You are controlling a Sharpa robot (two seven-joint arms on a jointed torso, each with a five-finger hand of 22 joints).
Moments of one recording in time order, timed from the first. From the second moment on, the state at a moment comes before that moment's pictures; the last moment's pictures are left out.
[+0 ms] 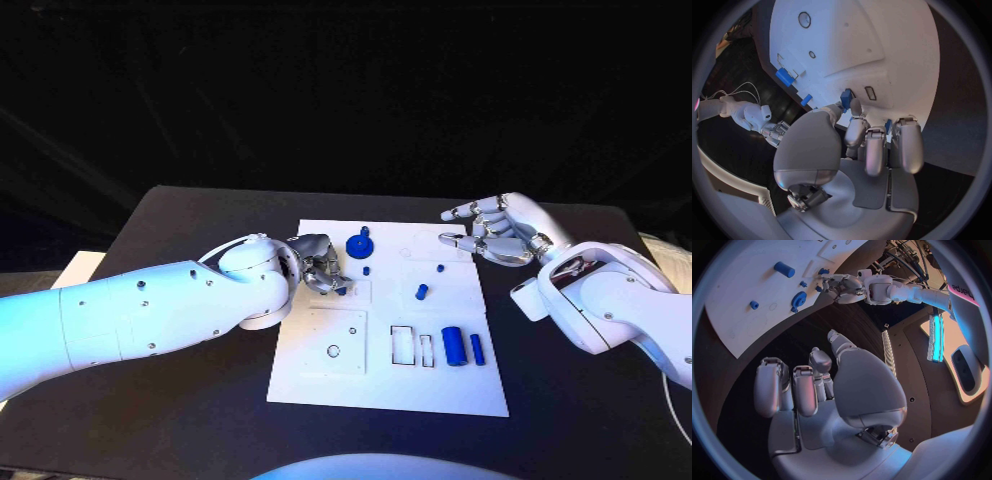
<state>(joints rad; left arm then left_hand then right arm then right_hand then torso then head) 1.11 -0.79 -0.02 1.59 -1.39 -0.19 -0.52 1.26 -0.18 0.45 0.25 0.05 0.98 0.02 0.61 0.71 1.38 -0.05 1.25 1.21 1.47 -0.09 1.57 1.31 0.06 1.46 0.01 1.43 1.31 1.04 -0.94 0.14 1.68 -1.03 -0.47 0.06 1.31 -0.09 0.17 0.11 0.23 0.95 0.15 0.07 0.08 1.30 0.06 1.03 1.16 1.47 -0.02 1.48 1.31 0.08 1.43 0.08 1.38 1.20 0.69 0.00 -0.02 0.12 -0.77</state>
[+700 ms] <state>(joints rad) 1.11 -0.79 -0.02 1.58 -1.38 -0.18 -0.54 1.21 -0.19 0.37 0.29 0.05 0.98 0.02 0.61 0.72 1.38 -0.05 1.26 1.22 1.47 -0.10 1.57 1.31 0.06 1.46 0.01 1.43 1.31 1.04 -0.94 0.14 1.68 -1.03 -0.46 0.06 1.31 -0.09 0.17 0.11 0.23 0.95 0.15 0.07 0.08 1.30 0.06 1.03 1.16 1.47 -0.02 1.48 1.31 0.08 1.43 0.08 1.38 1.20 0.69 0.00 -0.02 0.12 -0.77</state>
